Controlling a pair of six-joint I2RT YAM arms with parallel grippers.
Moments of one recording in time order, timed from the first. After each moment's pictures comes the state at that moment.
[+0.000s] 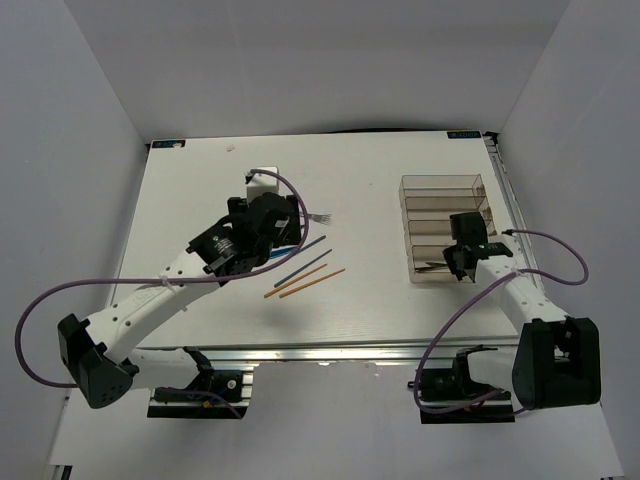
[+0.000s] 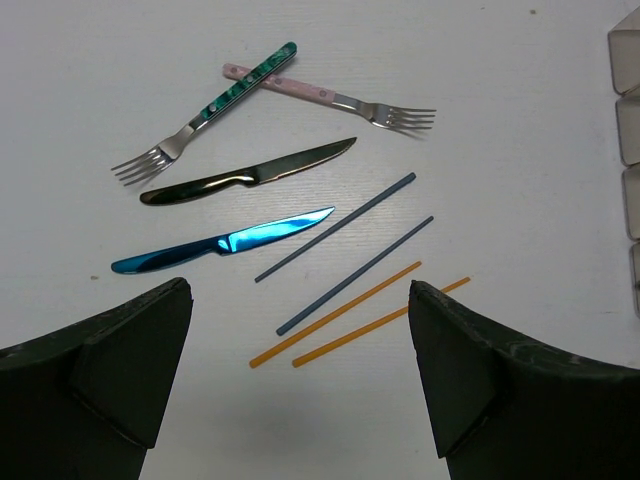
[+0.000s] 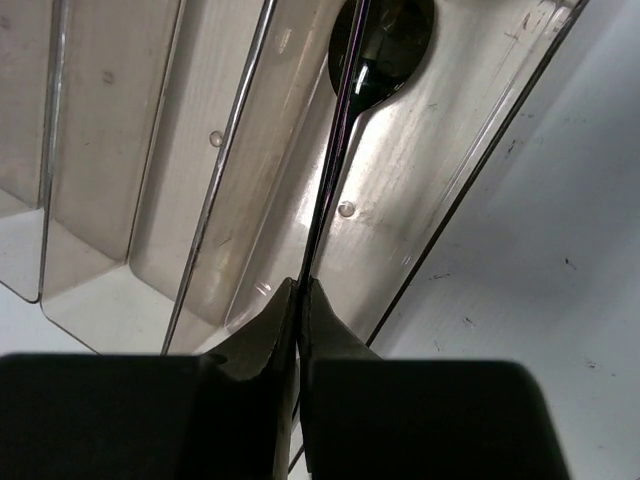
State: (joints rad) left arm -0.82 1.24 1.21 -0.67 -0.63 -0.53; right arm 0.14 1.21 0.71 -0.54 0.42 1.24
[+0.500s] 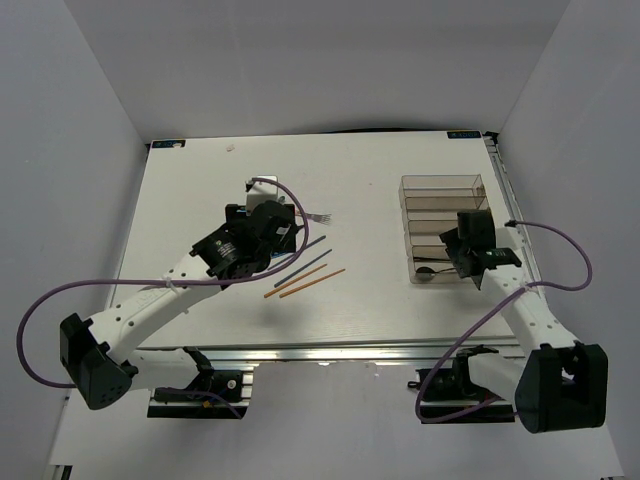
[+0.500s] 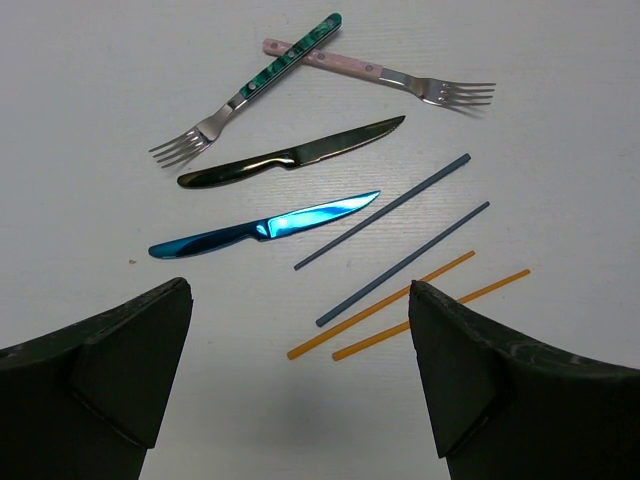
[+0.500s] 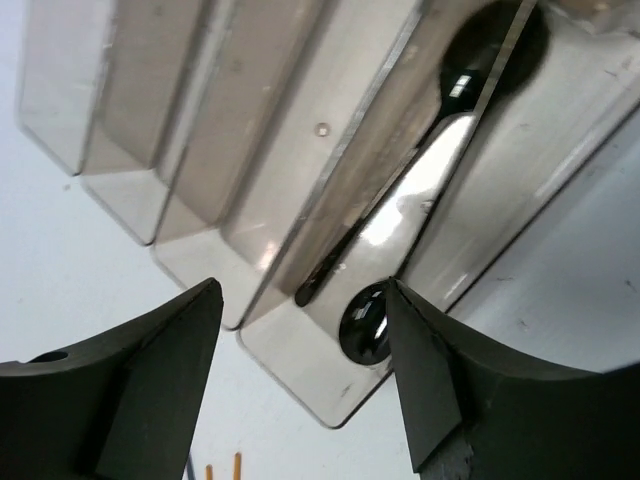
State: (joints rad) left arm -0.82 1.22 1.14 -0.68 -0.68 -0.51; right arm 0.14 1.11 0.71 -0.49 0.37 1.17
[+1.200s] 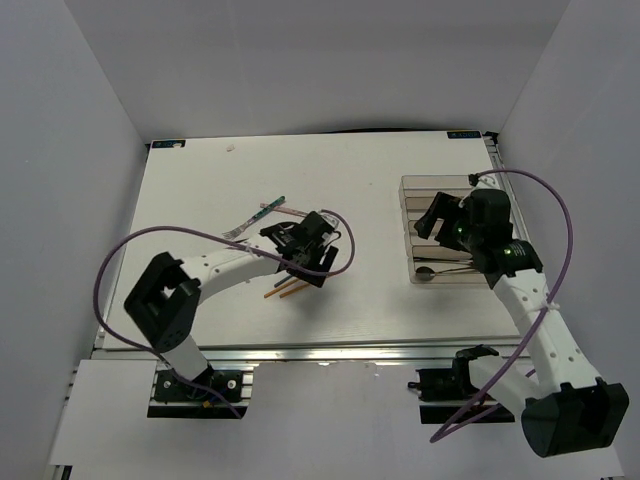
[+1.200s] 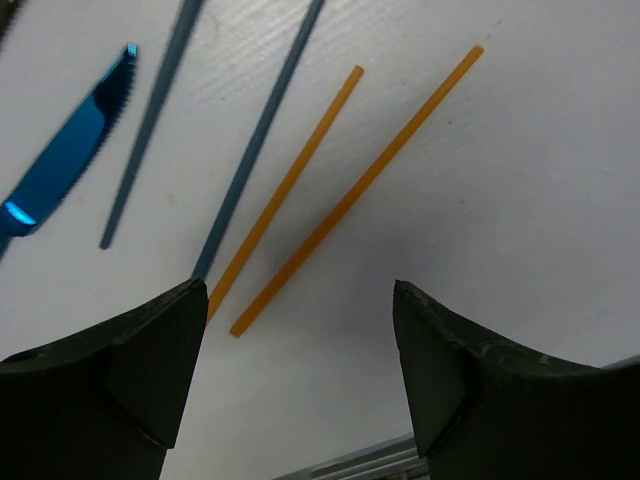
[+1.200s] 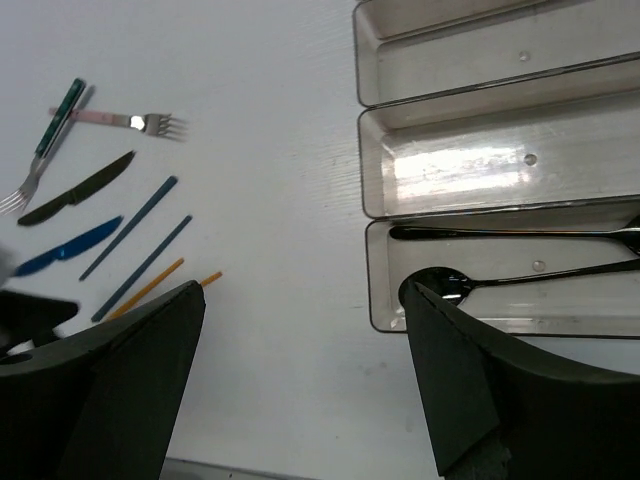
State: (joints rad) left arm -0.82 1.60 1.14 -0.61 -0.22 -0.28; right arm 0.20 1.01 0.92 -0.53 -0.04 0.45
